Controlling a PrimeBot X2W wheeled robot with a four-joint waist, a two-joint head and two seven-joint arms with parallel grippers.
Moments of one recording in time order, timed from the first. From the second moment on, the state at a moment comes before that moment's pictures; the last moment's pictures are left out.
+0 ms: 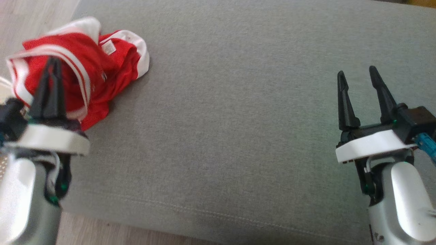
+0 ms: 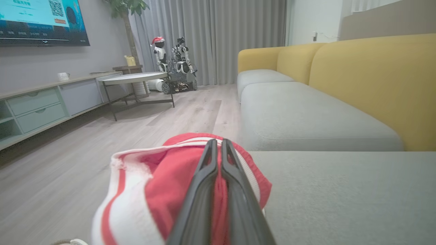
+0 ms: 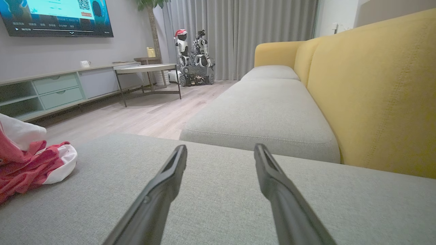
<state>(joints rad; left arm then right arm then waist) -0.36 0.35 -0.15 0.18 -0.34 0.02 -0.24 -0.25 -0.06 0.02 0.08 0.05 0.13 -0.06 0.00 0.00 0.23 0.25</state>
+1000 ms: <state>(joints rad) -0.61 0.22 -0.54 0.08 -0.25 -0.10 -0.03 -0.23 -0.05 0.09 0.03 0.23 0.13 -0.16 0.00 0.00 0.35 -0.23</state>
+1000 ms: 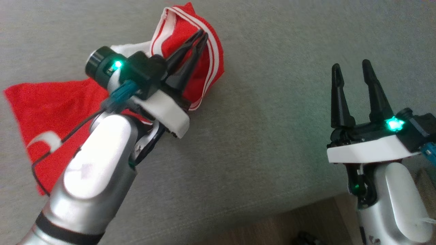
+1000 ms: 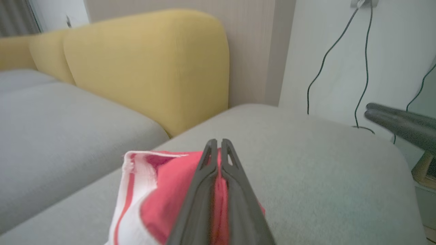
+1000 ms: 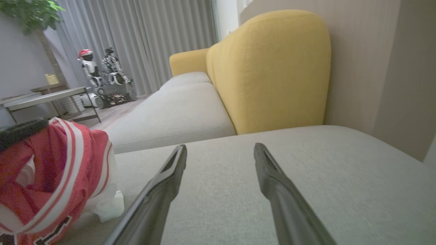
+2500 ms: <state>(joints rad) -0.30 0.33 -0.30 0.15 -0.42 0.11 -0.25 -0.27 -0.05 0.01 0.10 0.11 0.13 -0.09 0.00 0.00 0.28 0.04</state>
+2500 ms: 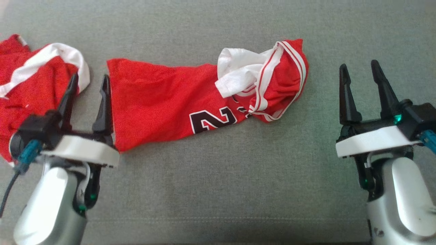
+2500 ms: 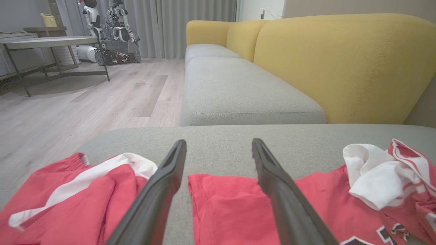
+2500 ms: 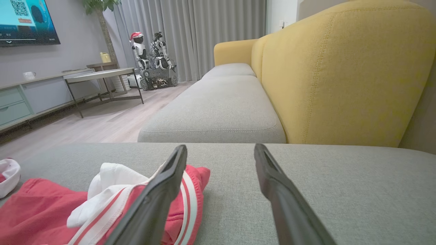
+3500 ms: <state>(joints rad) -0.12 0.31 -0.31 0.14 -0.35 0.10 -0.25 -0.11 -0.05 -0.02 0.08 0.10 0.13 -0.04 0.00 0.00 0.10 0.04</state>
